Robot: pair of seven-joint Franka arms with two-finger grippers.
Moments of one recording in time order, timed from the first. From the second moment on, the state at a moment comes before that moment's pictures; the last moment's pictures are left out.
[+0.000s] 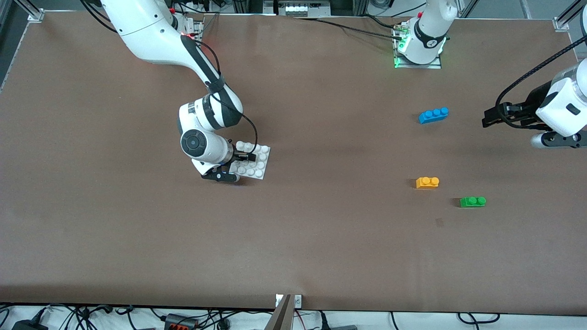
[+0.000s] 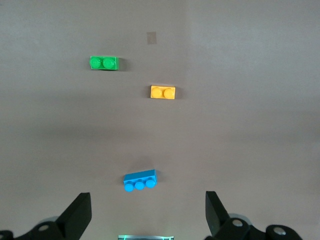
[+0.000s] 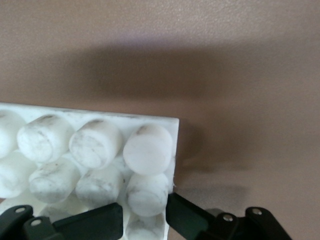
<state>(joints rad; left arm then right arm) -0.09 0.12 0.08 -1.50 -0.05 1.47 -0.07 0.44 0.63 0.05 -1.88 0.25 2.35 0.41</state>
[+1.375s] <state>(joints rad) -0.13 0.36 0.06 -1.93 -0.10 2.18 -0.07 0.64 0.77 0.06 -1.53 0.25 2.37 0.66</state>
